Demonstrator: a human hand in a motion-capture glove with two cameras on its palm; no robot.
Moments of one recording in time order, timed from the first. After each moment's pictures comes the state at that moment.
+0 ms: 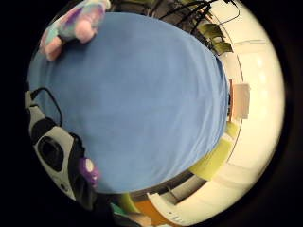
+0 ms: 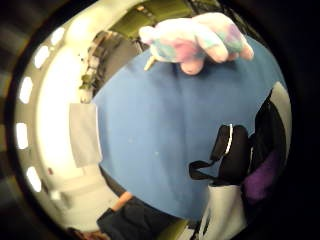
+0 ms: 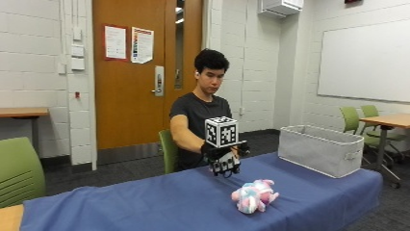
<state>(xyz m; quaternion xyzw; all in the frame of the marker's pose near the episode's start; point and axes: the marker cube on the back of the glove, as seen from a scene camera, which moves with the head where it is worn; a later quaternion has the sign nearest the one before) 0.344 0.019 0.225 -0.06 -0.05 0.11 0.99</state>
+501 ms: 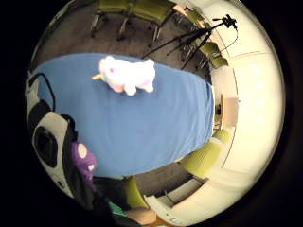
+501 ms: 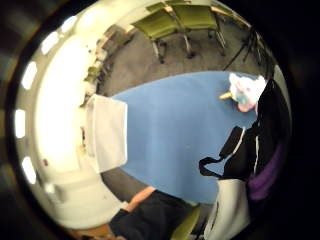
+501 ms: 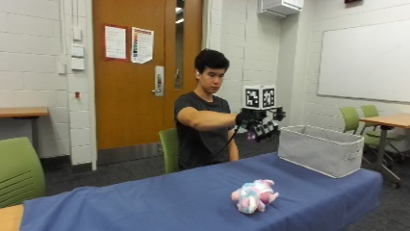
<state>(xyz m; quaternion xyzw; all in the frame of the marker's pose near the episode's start) 0.211 -0.046 0.105 -0.03 -0.04 0.05 1.00</state>
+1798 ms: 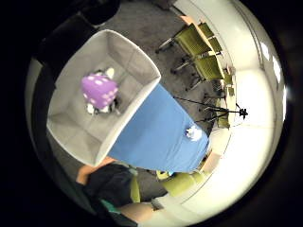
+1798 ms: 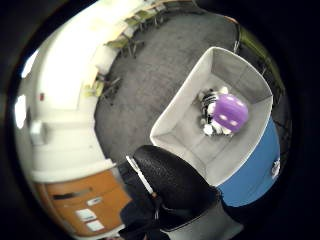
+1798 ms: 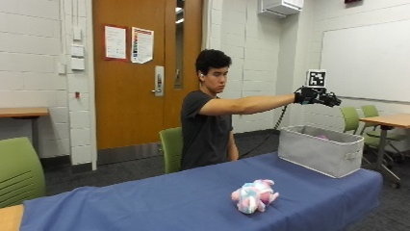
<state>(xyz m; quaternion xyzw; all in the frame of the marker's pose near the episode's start) -0.170 -0.090 0.012 -0.06 -0.06 -0.19 0.98</state>
